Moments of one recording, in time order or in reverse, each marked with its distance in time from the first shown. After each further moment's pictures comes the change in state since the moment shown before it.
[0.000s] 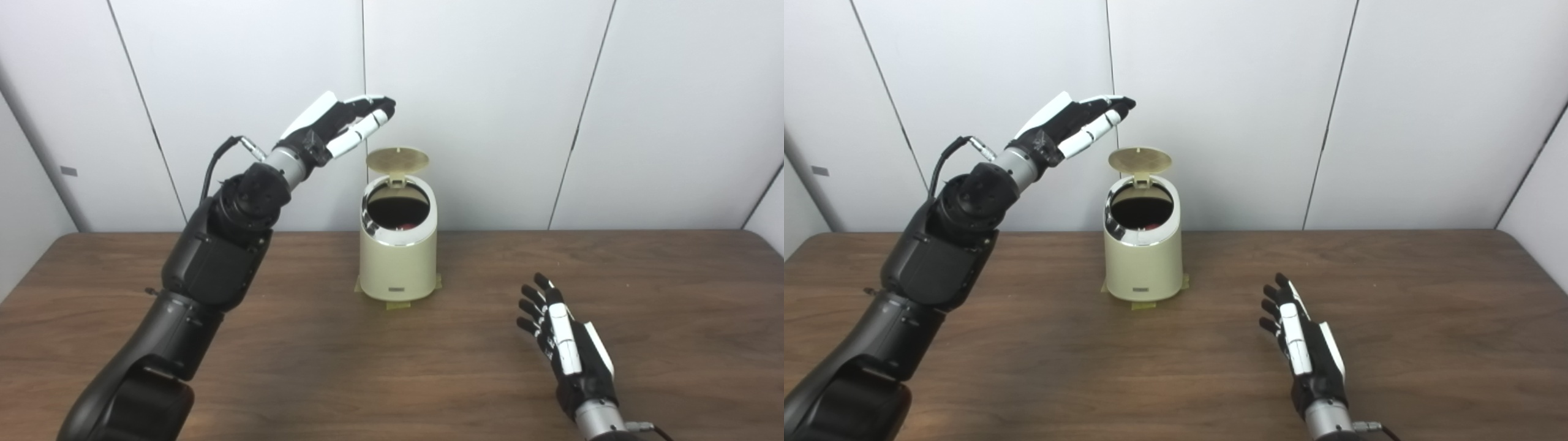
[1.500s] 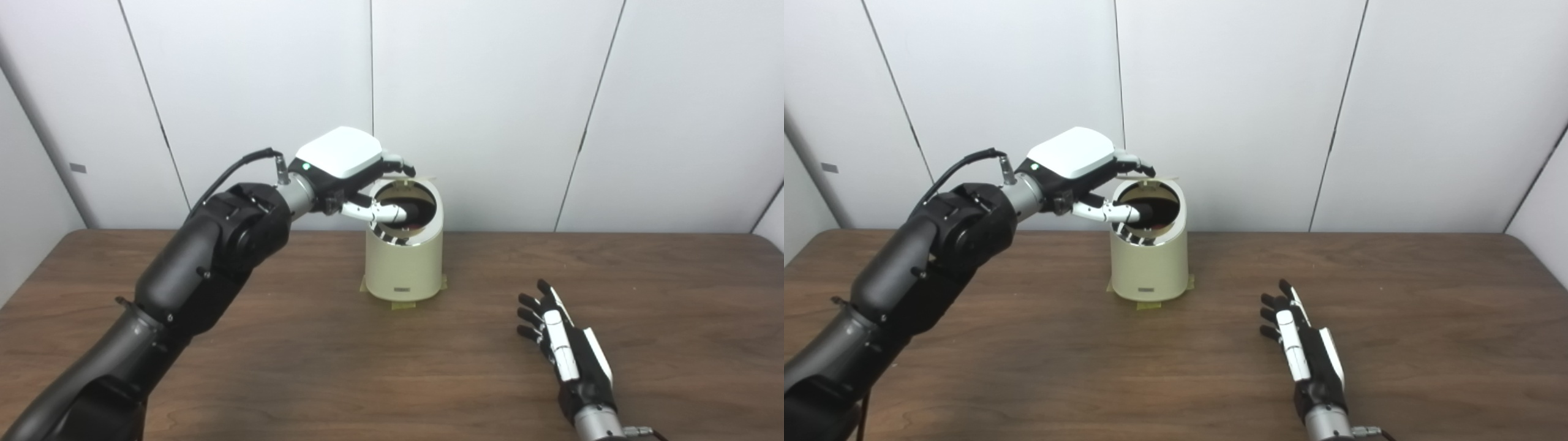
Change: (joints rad) left arm 0.066 0.151 -0.183 -0.236 0.498 -0.265 -0.178; right arm -0.007 -0.011 0.021 0.074 -0.050 -0.058 -0.019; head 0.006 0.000
